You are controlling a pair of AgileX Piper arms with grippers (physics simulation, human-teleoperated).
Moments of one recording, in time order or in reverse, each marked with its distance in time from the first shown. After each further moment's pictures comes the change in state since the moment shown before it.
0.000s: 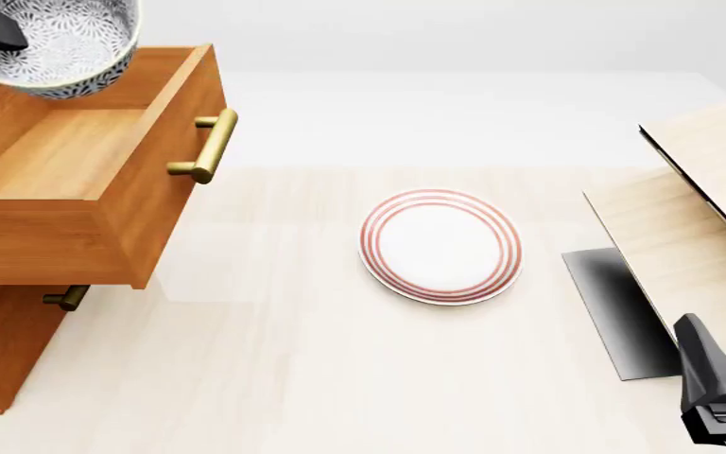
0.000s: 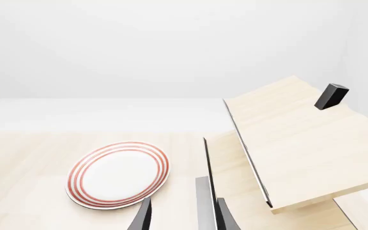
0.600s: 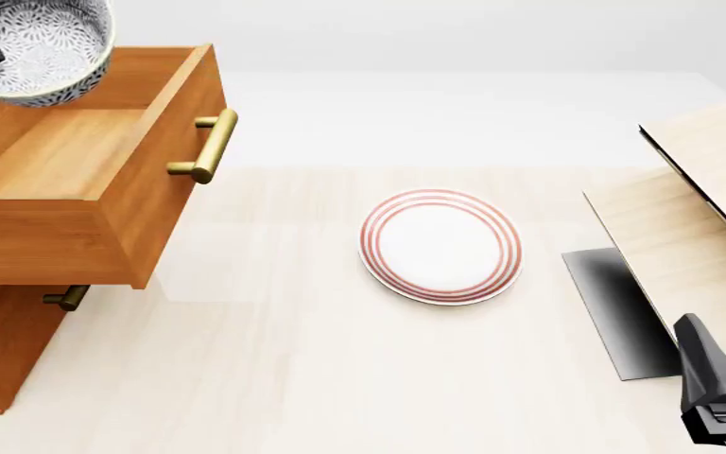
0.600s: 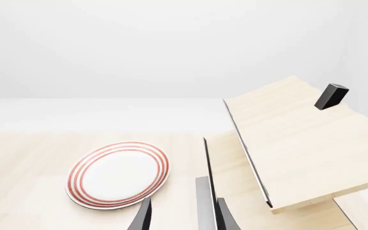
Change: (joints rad) left arm 0.093 -0.020 0.086 -0.085 -0.034; right arm 0.000 0.000 0.000 0.000 0.000
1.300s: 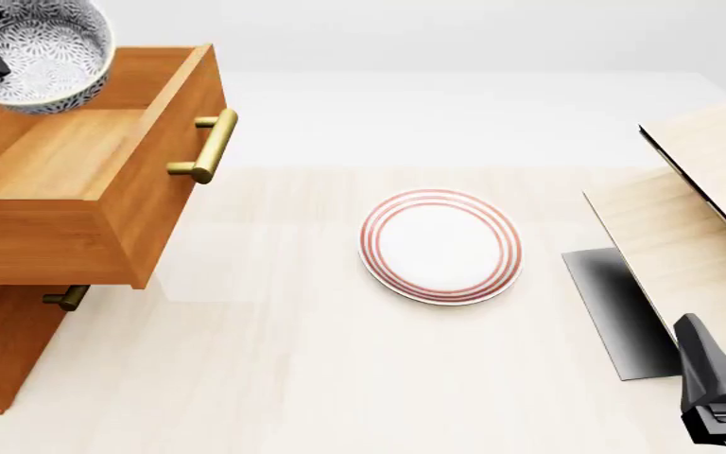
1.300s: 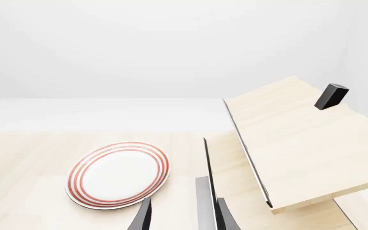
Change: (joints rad) left arm 0.053 0.051 0.036 -0.067 -0.019; right arm 0.000 0.000 0.000 0.000 0.000
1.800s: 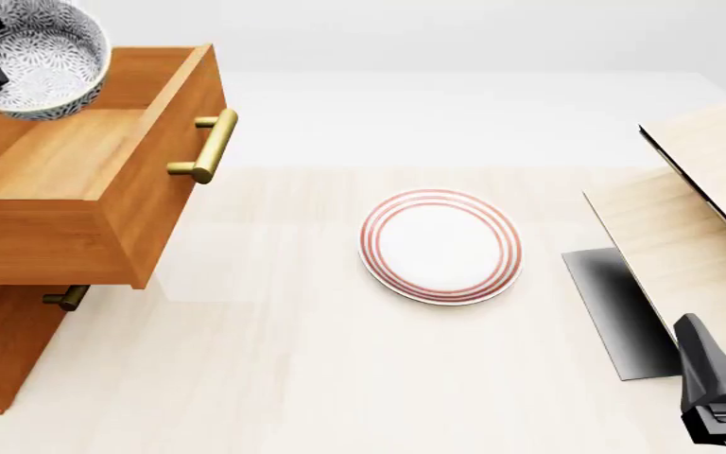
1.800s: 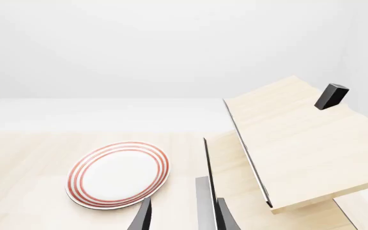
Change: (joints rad) left arm 0.036 0.022 0.026 -0.038 -0.010; right arm 0.000 0.000 0.000 0.000 0.000
